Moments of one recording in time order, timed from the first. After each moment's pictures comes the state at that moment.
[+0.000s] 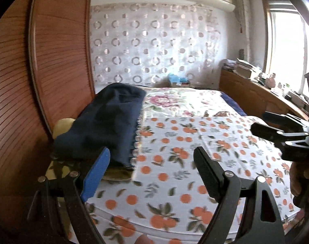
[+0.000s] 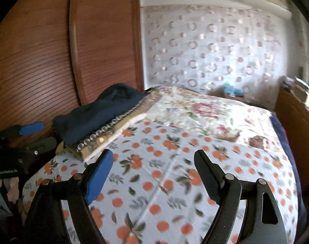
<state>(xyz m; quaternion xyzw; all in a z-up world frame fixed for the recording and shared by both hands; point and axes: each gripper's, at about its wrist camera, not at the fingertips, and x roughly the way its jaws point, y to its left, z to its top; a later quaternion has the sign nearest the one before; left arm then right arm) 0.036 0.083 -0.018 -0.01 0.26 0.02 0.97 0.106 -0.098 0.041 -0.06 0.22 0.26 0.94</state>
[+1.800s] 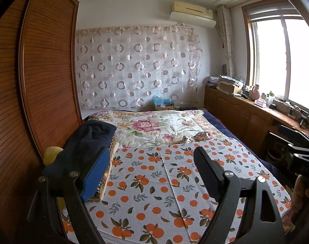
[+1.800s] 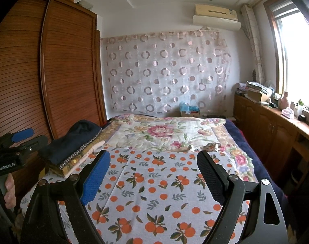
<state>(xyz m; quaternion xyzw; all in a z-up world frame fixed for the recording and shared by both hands) 0.004 0.012 0.054 0.00 0.19 -0.02 0.98 0.000 -0.169 0.056 0.00 0.13 0.13 0.98</state>
